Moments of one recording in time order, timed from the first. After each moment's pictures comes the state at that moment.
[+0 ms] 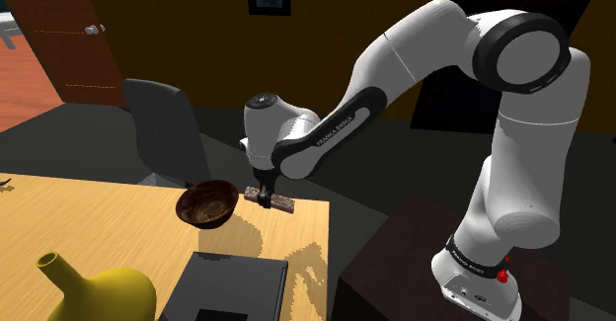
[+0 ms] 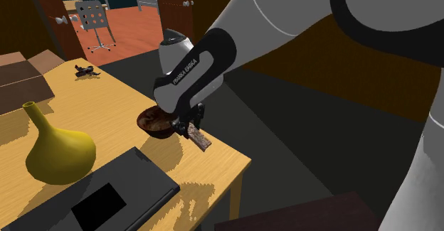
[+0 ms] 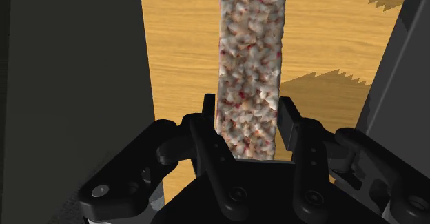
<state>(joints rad) 0.31 0.23 0.23 -2.12 -0.22 2.39 0.02</state>
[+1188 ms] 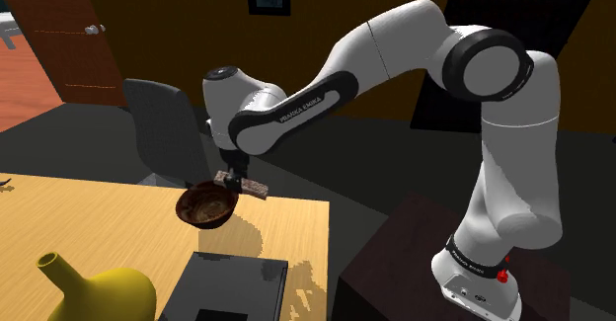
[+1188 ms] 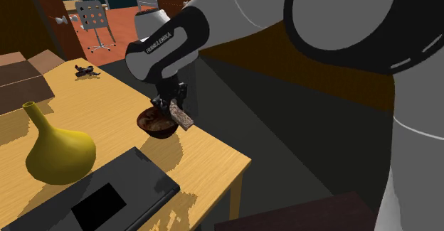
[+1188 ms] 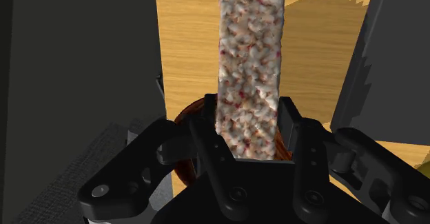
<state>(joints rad) 0.35 0.38 0.24 -1.75 -0.22 2.16 0.02</state>
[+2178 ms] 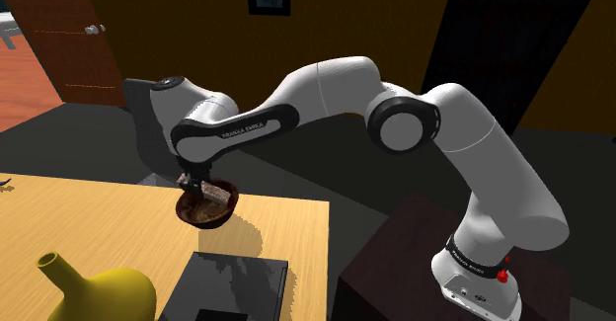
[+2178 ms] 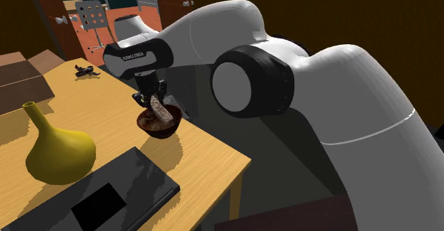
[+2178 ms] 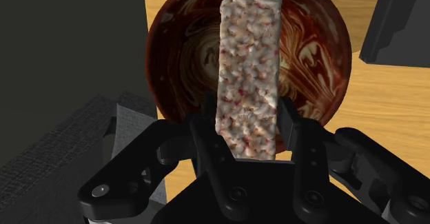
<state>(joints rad) 0.46 0.84 0.21 -1.06 -0.27 1.93 0.03</state>
